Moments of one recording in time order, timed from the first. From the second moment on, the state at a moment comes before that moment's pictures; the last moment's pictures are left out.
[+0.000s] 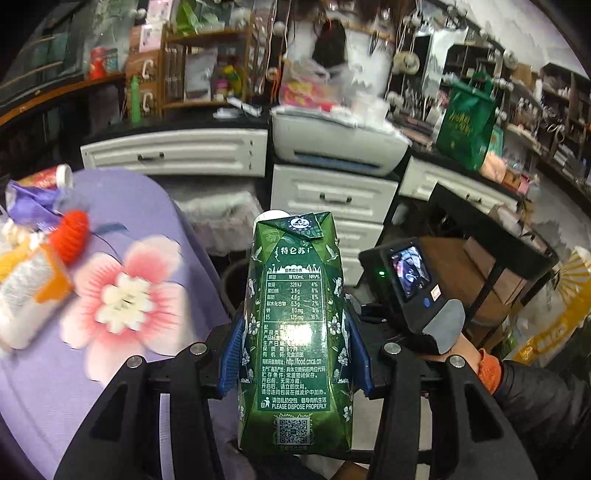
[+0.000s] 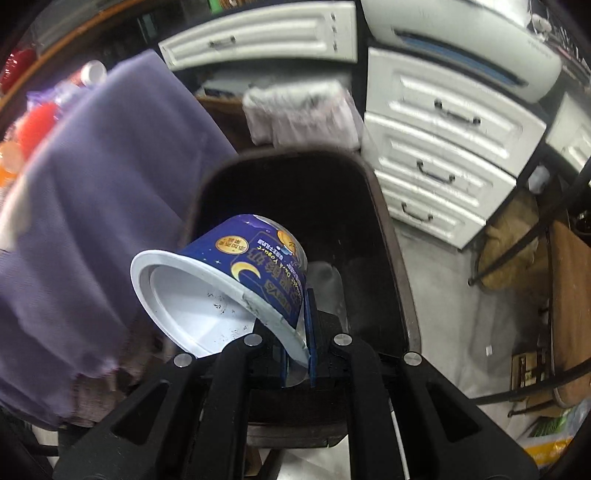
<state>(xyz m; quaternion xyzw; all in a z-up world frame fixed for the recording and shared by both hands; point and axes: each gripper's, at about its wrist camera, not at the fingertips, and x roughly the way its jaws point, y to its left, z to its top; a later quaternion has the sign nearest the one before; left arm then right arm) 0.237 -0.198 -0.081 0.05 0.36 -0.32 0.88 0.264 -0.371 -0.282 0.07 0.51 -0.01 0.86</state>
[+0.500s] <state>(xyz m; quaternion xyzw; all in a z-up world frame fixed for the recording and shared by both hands) 0.257 -0.232 -0.144 0.07 0.43 -0.30 0.85 0.266 -0.374 -0.312 0.03 0.51 -0.04 0.86</state>
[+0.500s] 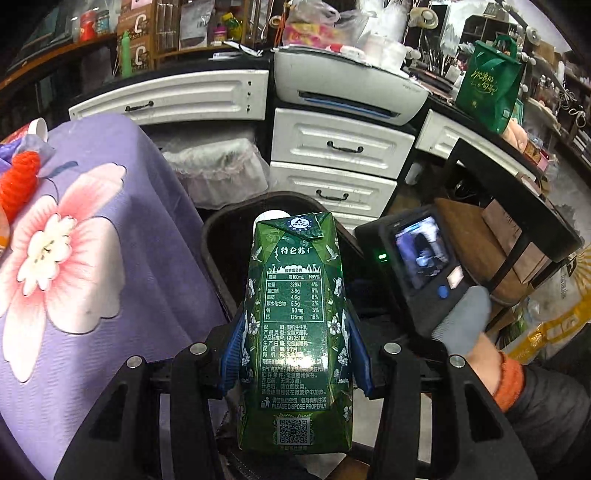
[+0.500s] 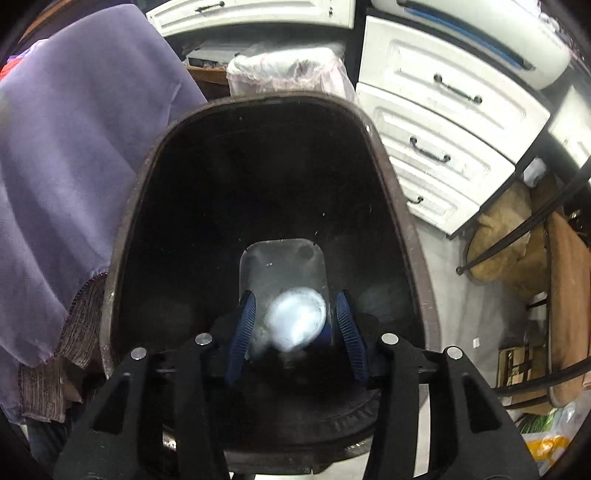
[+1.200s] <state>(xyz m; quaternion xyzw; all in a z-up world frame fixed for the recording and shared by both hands) 0.307 -0.296 -0.230 0.14 0.51 -0.27 0.81 0.189 -0.450 -0.266 0.10 0.45 -0.15 0.88</state>
